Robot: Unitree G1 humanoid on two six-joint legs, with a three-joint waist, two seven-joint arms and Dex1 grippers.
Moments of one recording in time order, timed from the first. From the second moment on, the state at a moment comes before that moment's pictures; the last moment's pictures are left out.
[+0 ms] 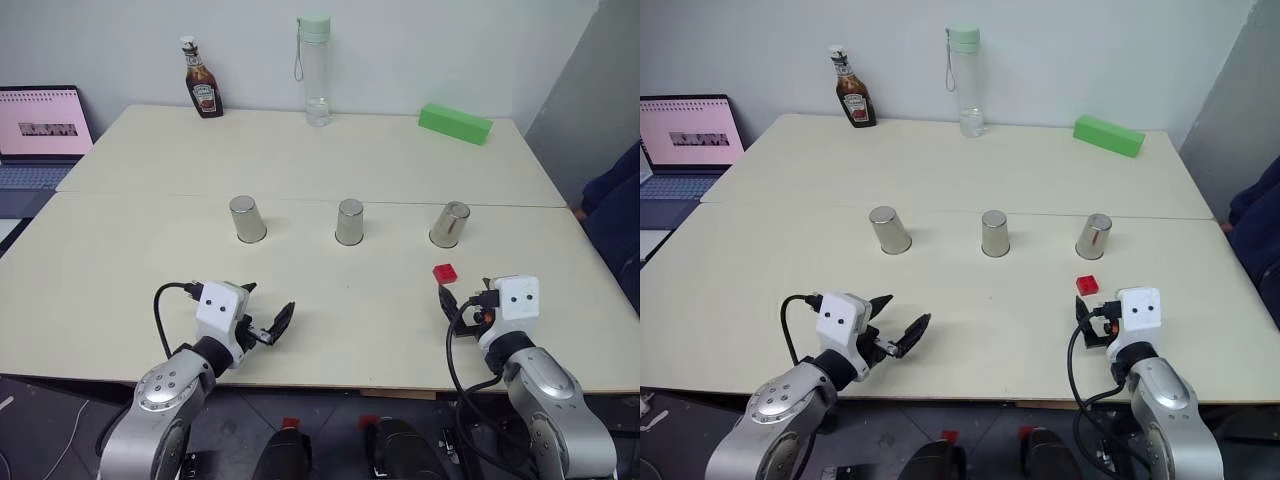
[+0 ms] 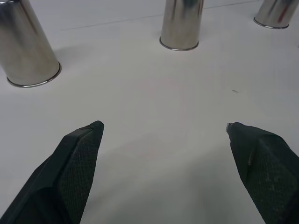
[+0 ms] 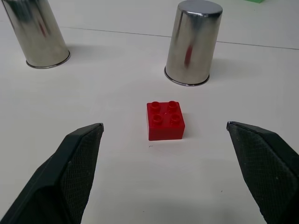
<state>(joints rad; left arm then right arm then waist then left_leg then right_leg) 0.17 0.39 0.08 -0.59 -0.31 0.56 -0.40 0.14 -0.22 -0.10 -0.62 0.18 0.61 0.16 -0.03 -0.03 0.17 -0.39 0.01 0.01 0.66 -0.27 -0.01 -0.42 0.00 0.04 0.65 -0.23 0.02</state>
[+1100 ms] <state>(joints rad) 0.15 0.39 0.07 -0.59 -0.31 0.57 -0.39 0.12 -0.23 -0.10 -0.62 0.18 0.61 0.16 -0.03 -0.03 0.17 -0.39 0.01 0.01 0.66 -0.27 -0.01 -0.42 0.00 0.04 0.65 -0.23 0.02</state>
